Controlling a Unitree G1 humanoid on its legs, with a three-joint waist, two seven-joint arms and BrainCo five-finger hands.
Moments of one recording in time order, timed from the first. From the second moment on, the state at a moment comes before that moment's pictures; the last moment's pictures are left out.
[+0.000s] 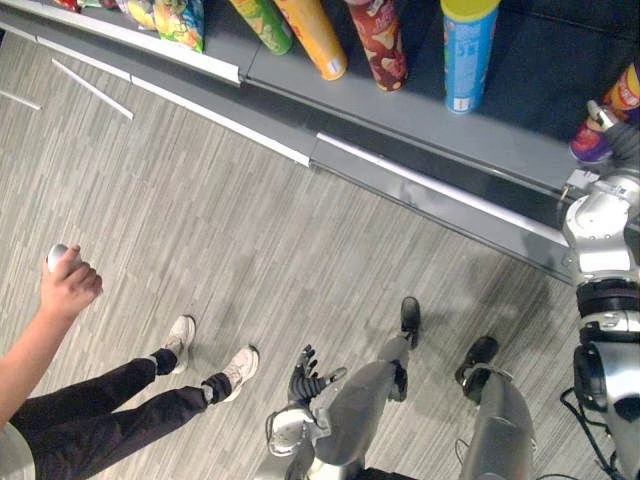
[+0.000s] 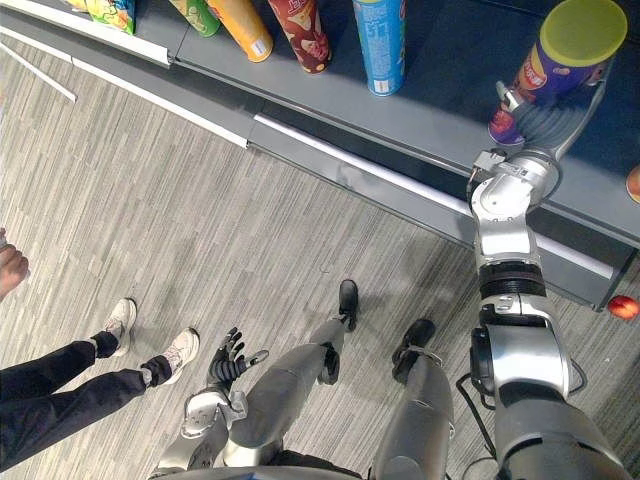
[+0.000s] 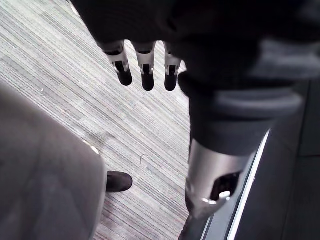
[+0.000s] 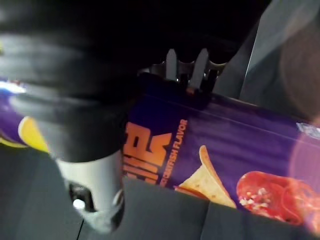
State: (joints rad) left arm 0.10 0.06 -0.31 0.56 -0.39 -0.21 0.27; right arm -0.87 -0.57 -0.10 0.72 -0.08 -0.35 -0.71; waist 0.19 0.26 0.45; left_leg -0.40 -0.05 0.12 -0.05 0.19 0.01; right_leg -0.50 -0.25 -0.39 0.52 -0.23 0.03
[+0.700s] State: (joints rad) left arm 0.10 0.06 -0.31 0.58 -0.39 -0.21 0.26; right arm -0.82 -0.51 -0.10 0.72 -0.08 -0.37 -0.67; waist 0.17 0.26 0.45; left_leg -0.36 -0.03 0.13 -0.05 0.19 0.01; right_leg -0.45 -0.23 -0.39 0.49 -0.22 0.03
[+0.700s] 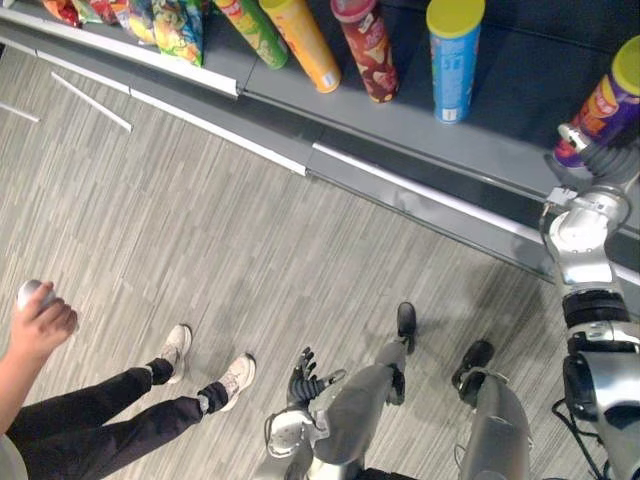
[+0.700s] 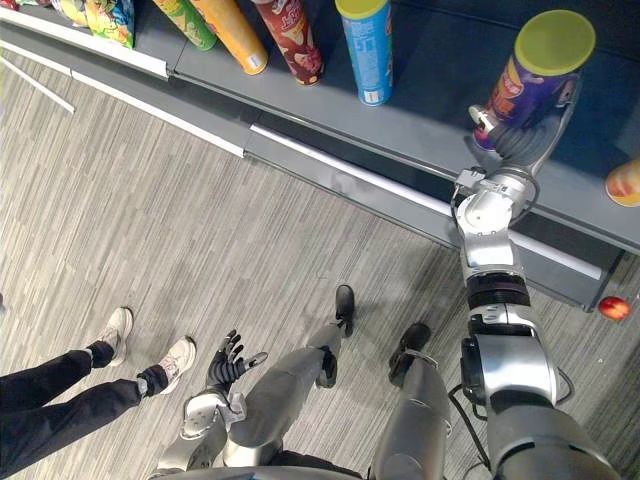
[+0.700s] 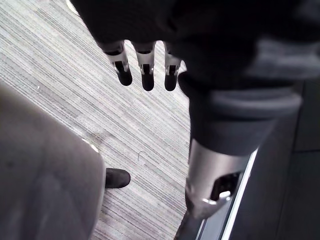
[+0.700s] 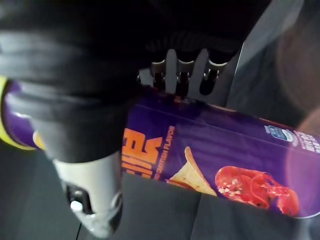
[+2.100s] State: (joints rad) left arm 0.20 0.13 -0.18 0.56 -0.37 -0.15 0.18; right arm -0.08 -0.21 0.00 0.05 -0.14 -0.35 -0.43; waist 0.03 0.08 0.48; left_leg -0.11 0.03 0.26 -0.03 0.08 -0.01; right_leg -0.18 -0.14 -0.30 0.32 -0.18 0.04
